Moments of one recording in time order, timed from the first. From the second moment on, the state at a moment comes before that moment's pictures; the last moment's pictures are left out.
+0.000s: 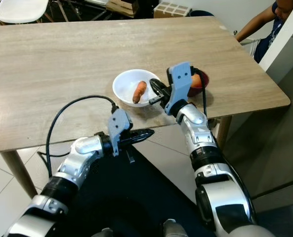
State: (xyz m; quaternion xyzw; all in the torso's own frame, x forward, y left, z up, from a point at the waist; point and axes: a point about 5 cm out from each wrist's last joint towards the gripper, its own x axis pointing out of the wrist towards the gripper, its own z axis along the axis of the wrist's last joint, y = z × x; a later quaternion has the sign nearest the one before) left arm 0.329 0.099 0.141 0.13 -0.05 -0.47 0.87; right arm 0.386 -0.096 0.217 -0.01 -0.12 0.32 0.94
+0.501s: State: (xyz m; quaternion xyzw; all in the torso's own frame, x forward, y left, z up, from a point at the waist) left arm 0.310 0.137 0.176 0.02 -0.18 -0.27 0.95; right arm 0.386 -0.069 0.208 -0.07 -0.08 0.39 0.91
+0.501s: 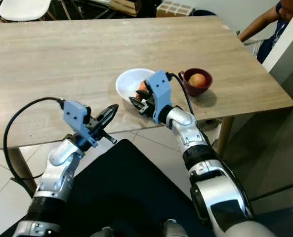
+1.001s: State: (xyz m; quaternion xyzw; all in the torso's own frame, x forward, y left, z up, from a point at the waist) left arm 0.306 0.147 0.178 0.01 -0.17 -0.23 0.96; right arm 0.379 -0.032 0.208 -0.11 -0.08 0.45 0.88
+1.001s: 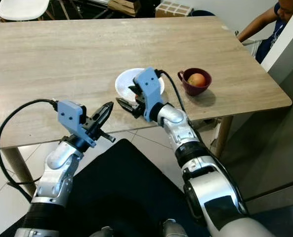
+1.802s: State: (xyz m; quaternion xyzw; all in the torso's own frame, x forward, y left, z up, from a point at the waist) left arm 0.309 0.148 0.191 0.04 -0.16 -0.25 0.95; right arm 0.388 -0.011 0.206 -0.20 -0.04 0.41 0.89
